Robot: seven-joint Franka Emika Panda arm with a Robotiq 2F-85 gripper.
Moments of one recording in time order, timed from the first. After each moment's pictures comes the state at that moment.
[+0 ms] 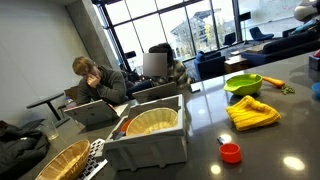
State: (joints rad) arm -0.06 1.14 -0.45 -0.50 0.17 1.62 2.60
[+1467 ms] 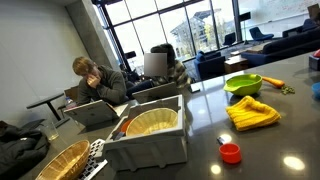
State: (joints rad) arm -0.09 0.91 -0.50 -0.49 0.46 1.34 2.60
